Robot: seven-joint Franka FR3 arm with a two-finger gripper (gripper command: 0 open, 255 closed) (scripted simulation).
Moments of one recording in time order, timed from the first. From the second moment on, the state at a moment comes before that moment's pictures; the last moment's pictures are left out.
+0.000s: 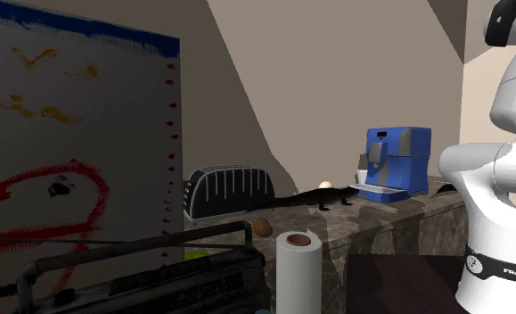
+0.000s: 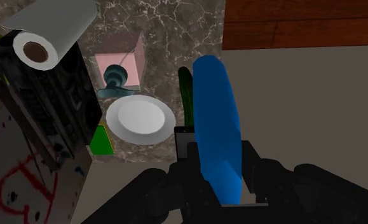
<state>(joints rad) 0.39 -0.42 0.44 -2.14 0.06 2.20 0.27</state>
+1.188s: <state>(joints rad) 0.39 -0.39 0.48 -2.35 0.05 2.45 0.30</state>
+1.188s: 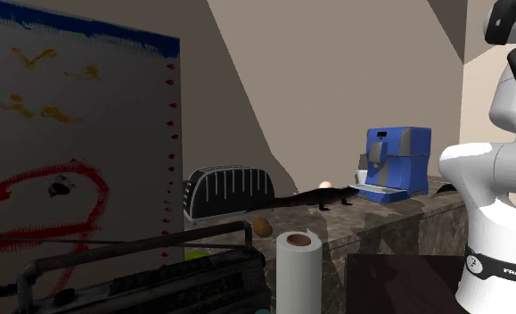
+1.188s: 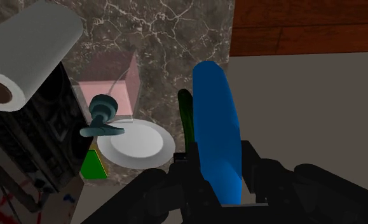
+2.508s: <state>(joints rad) 0.32 -0.26 0.57 -2.51 -0.06 2.73 0.41</state>
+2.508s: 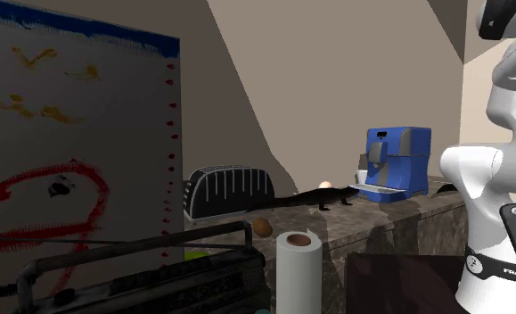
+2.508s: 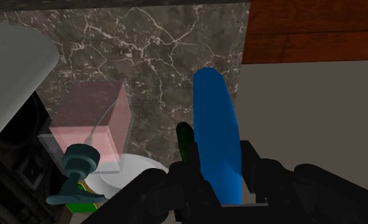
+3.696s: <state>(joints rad) 0.08 -0.03 0.75 -2.55 -0.60 2.95 0.85</state>
